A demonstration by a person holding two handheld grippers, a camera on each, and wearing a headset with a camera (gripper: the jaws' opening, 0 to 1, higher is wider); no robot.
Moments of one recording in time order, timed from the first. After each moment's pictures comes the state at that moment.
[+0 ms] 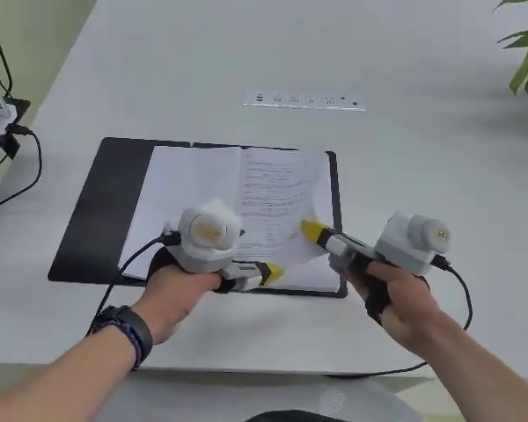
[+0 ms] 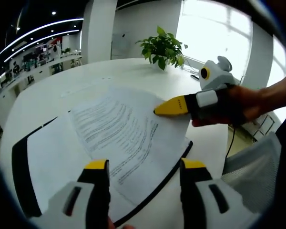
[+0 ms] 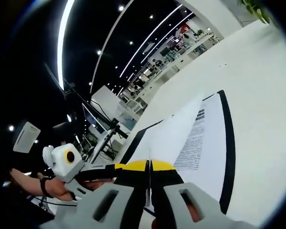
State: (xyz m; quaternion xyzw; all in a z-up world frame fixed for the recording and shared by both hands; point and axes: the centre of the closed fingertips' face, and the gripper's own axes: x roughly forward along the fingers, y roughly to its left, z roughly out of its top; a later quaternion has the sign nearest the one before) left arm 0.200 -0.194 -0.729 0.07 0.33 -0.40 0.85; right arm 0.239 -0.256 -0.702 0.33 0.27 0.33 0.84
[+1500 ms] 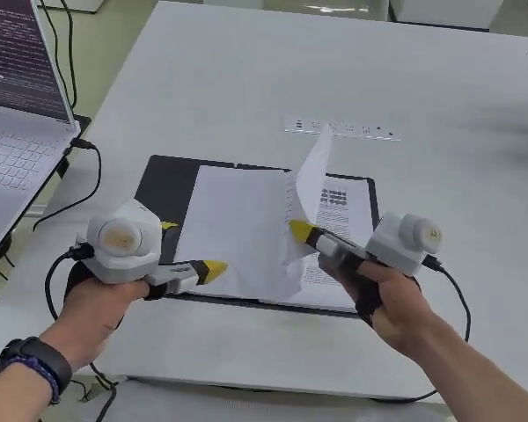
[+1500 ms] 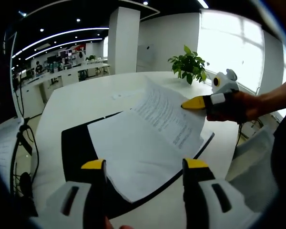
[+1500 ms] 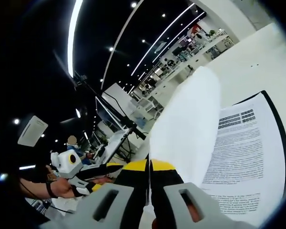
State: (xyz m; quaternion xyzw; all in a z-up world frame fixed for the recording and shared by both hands) left arm 0.200 -0.012 -0.684 0.04 0.28 -0.31 0.91; right arm 0.242 -0.141 -0.661 0.31 0.24 0.39 0.83
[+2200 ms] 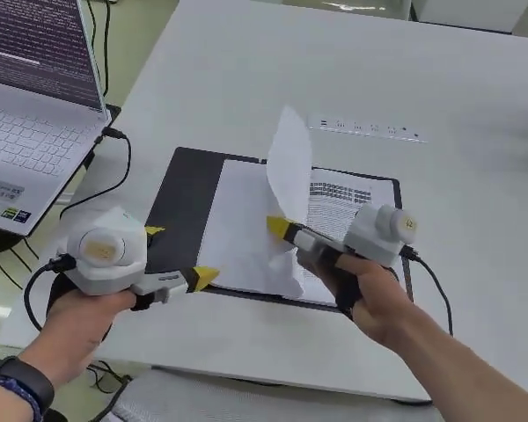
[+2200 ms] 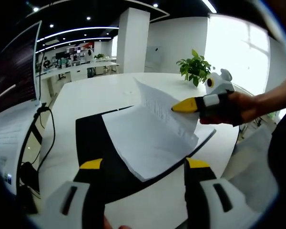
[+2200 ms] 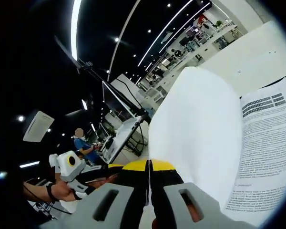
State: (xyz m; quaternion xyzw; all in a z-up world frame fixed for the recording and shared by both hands) left arm 0.175 0.035 -0.687 0.02 0.28 -0.28 0.92; right arm 0.230 -0.063 -0.665 0.31 0.27 0.43 0.80
